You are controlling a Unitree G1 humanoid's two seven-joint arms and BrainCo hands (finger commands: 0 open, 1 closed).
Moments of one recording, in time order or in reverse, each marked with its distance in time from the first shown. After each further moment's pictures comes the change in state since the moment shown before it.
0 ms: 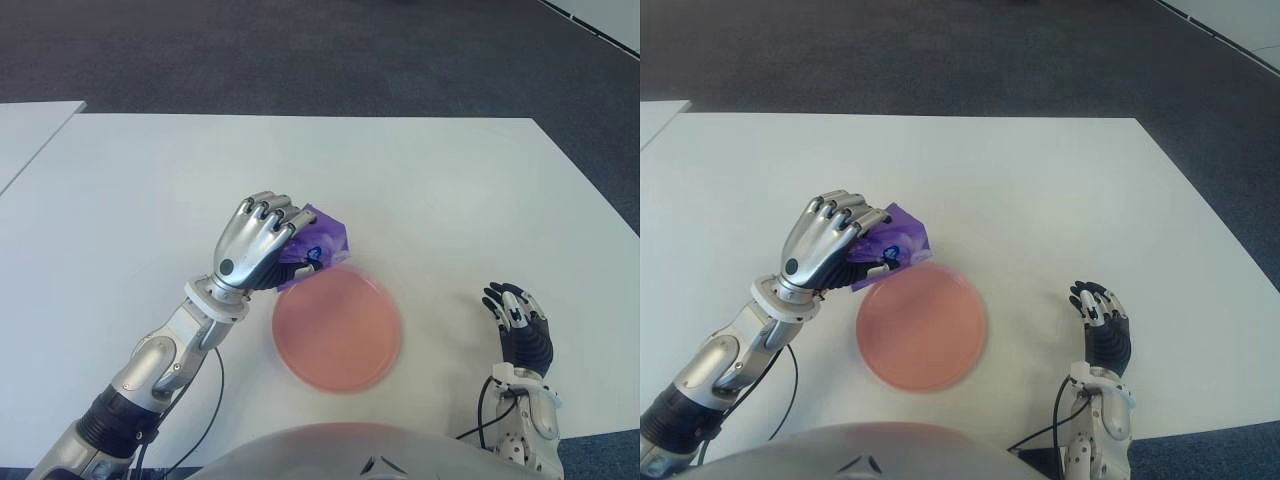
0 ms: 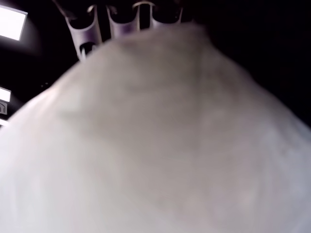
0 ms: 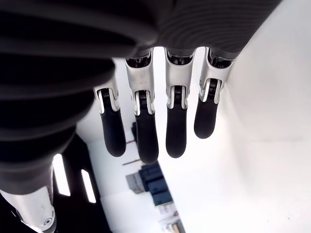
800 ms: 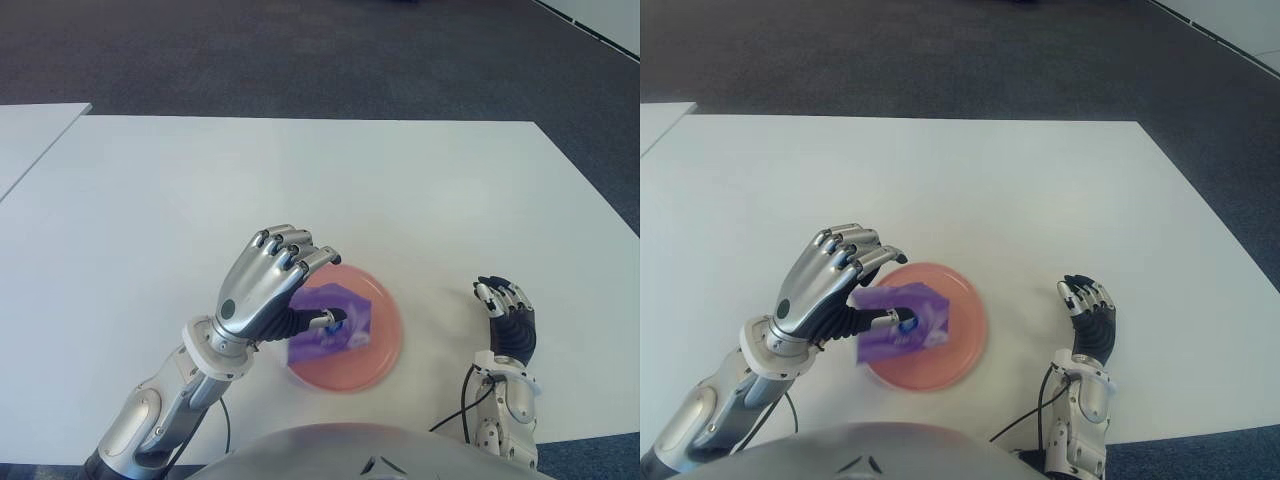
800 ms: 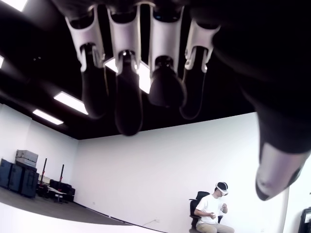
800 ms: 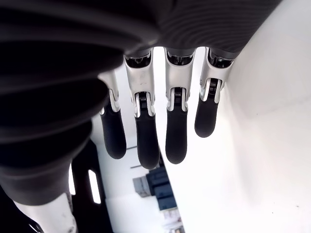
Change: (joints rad) left arm 0.220 -0.077 0.028 -0.235 -0.106 -0.142 -0.169; right arm -0.062 0.042 0.060 0.089 -0.123 -0.126 -0.087
